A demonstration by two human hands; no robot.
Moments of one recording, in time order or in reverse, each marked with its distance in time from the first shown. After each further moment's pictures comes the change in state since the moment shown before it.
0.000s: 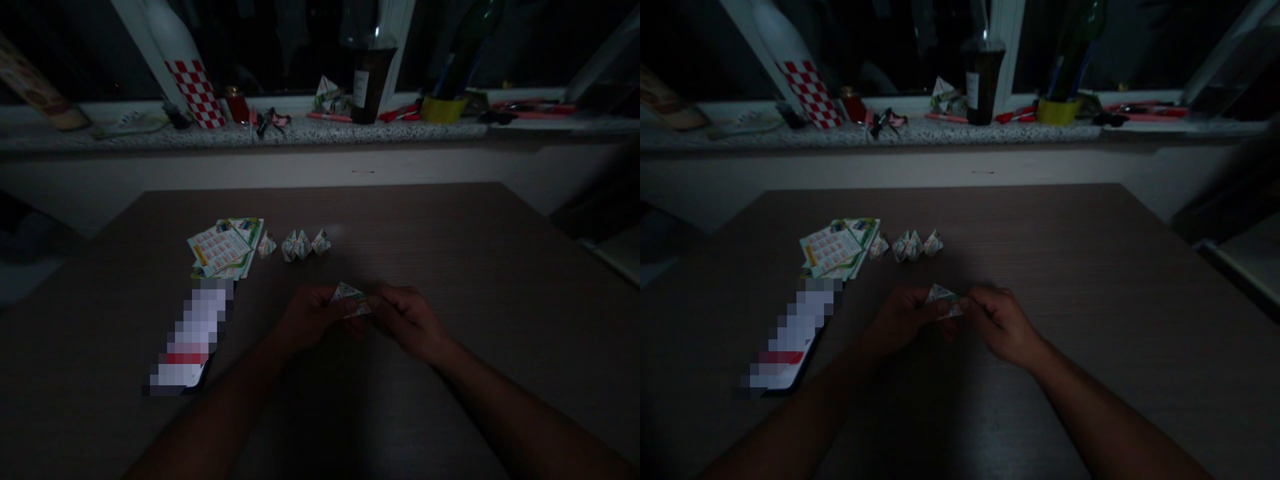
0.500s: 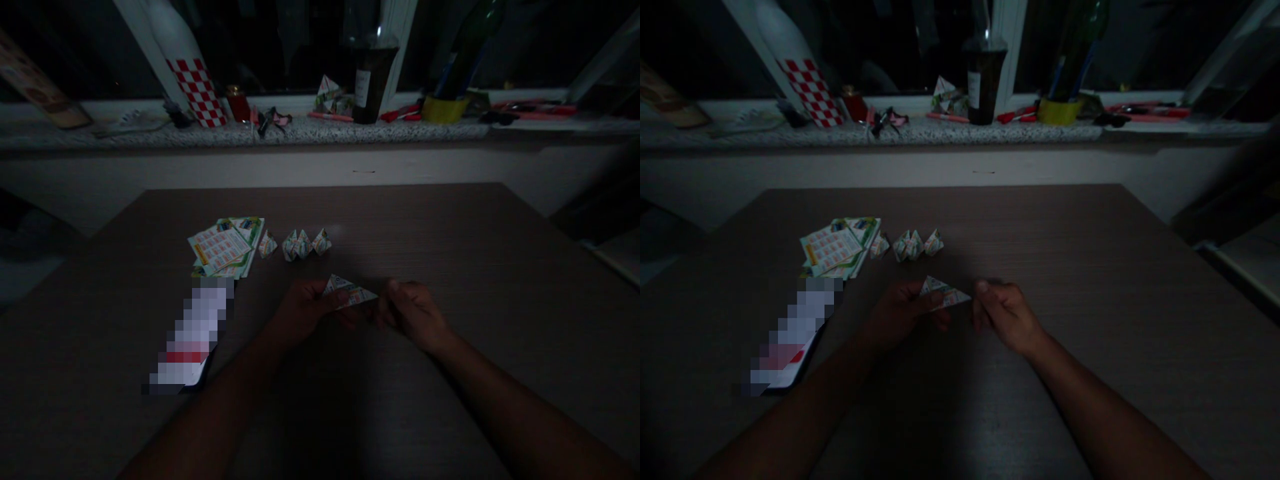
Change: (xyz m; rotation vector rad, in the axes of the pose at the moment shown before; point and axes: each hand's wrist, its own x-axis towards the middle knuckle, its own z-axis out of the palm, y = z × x) left_hand 0.004 -0.006 -0.009 -0.072 0.078 -0.017; right_hand 0.004 0.010 -0.003 0.274 0.075 0.080
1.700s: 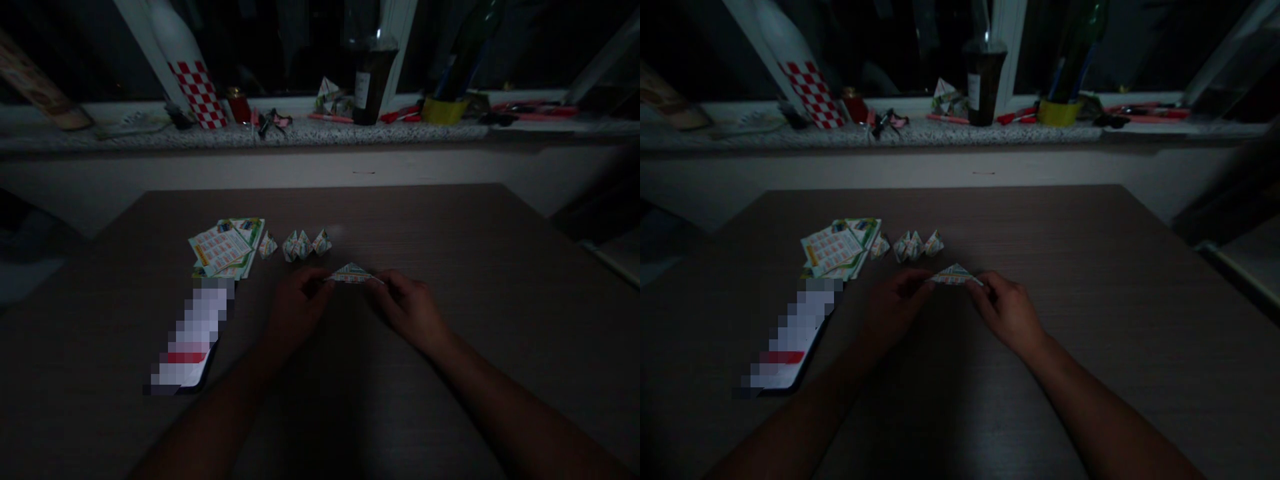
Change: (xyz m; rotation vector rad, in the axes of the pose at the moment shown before) left_hand -0.001 0.000 -0.006 0.706 0.511 0.267; right_hand 0.005 -0.003 0.000 -0.613 0.198 -0.004
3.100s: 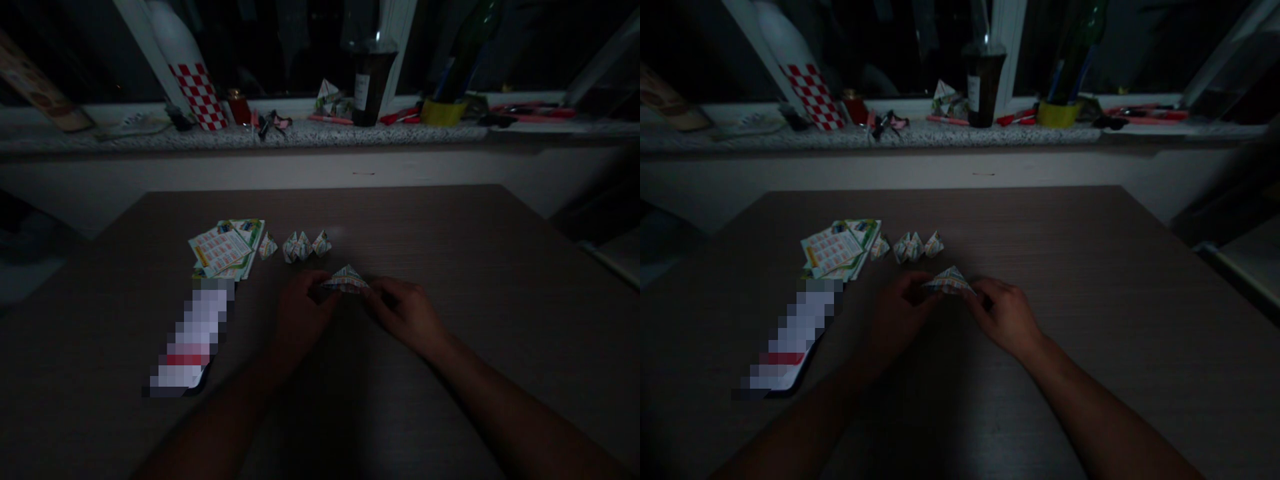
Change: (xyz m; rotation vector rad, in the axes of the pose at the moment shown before) left_hand -0.006 0.007 0.009 0.069 0.058 -0.034; right_hand 0.000 -0.002 0.002 -0.075 -0.053 -0.113
